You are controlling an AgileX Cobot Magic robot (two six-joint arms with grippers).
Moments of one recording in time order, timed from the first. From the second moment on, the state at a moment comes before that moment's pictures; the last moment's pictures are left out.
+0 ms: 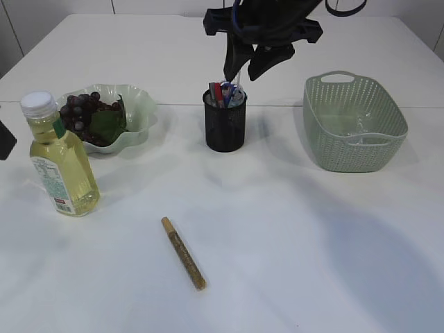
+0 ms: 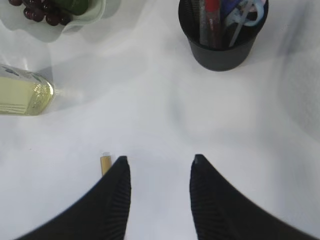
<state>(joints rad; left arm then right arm) -0.47 1.20 -1.12 0.05 1.07 -0.18 0.41 2.05 -2.08 0.18 1.23 0.08</state>
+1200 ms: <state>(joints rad) -0.47 1.13 -1.03 -0.16 1.24 -0.21 0.74 2.21 -1.97 0.18 1.24 0.13</state>
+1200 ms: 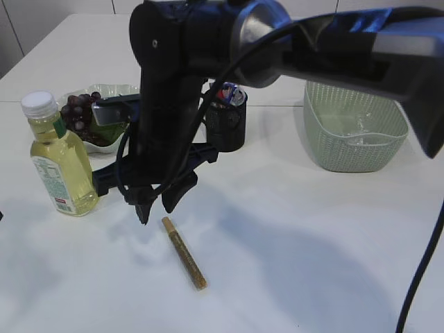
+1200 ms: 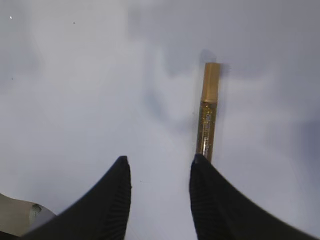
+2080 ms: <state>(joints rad) -0.47 1.13 -1.03 -0.16 1.24 -0.20 0.75 2.36 -1.97 0.14 1.23 0.21</state>
